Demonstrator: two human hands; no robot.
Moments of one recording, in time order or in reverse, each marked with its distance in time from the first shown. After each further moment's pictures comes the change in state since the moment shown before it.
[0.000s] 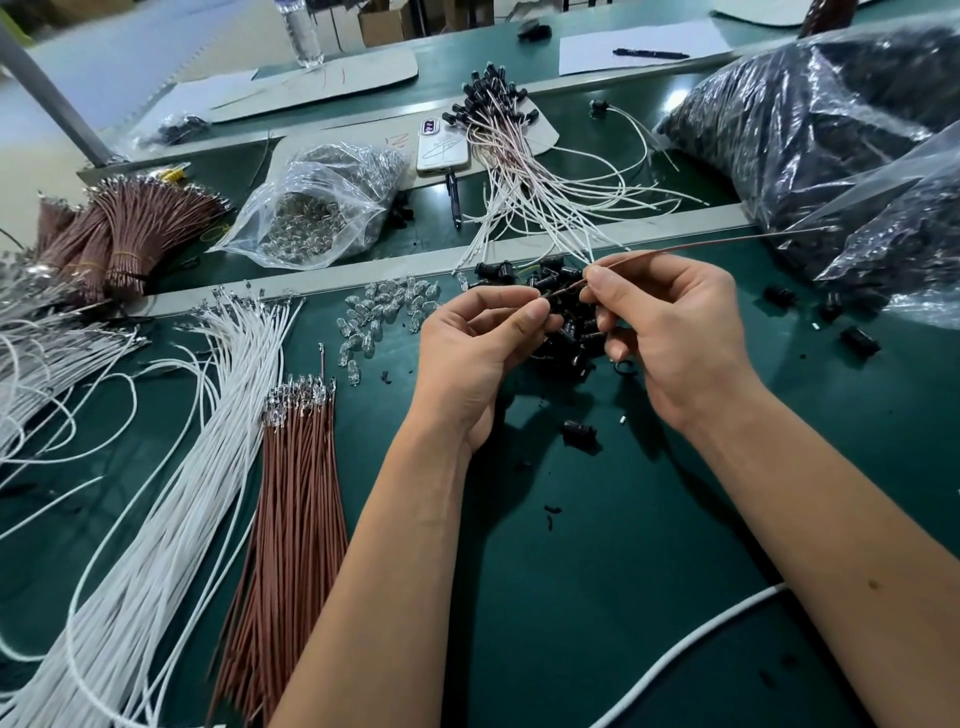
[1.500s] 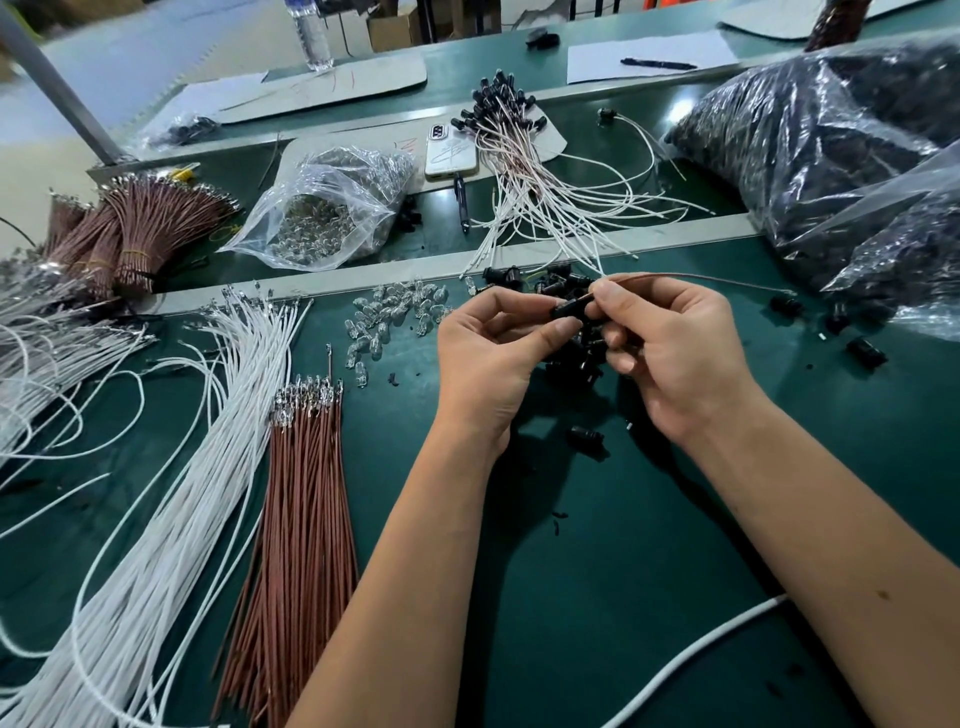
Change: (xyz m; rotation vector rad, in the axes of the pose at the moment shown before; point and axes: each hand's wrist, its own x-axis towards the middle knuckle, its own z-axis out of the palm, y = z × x) left_hand -0.002 -0.007 0.008 0.141 0.043 0.152; right_hand 0.000 0.006 0.005 0.111 0.032 0.127
